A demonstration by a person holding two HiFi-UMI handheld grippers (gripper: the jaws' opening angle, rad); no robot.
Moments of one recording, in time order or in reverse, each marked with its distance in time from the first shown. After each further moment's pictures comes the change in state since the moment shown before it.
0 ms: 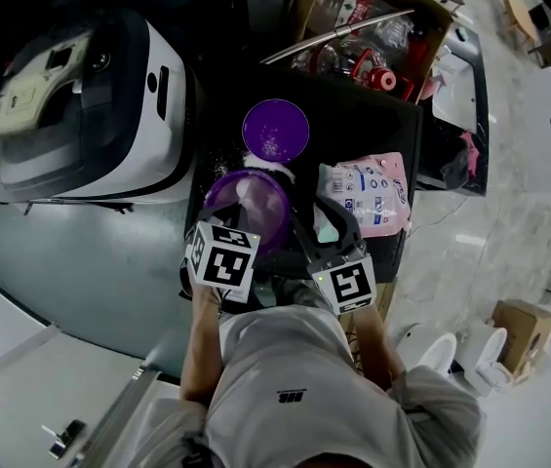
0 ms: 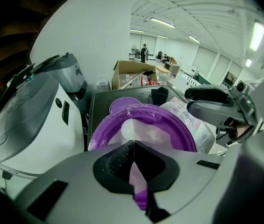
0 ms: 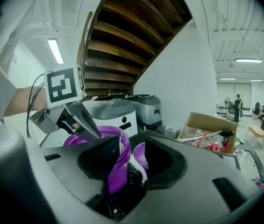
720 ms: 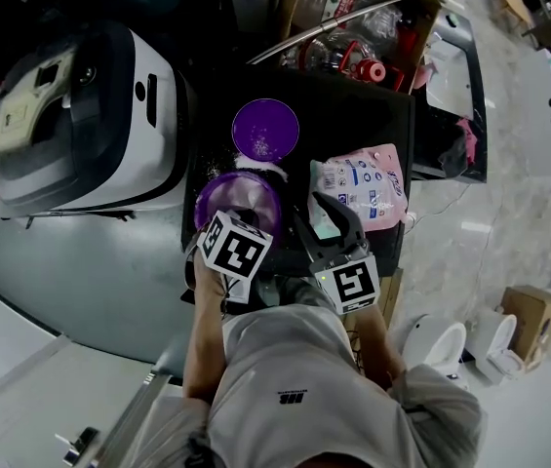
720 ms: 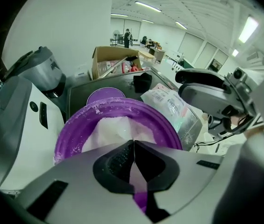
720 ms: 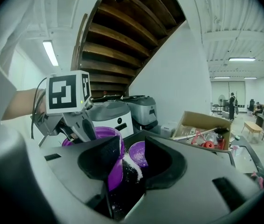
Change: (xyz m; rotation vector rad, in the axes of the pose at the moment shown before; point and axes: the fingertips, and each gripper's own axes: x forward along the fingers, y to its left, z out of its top) left arm 0.022 -0.045 -0.002 0.145 0.172 -0.156; right arm -0.014 -0.018 -0.001 0.033 -0.028 -0.043
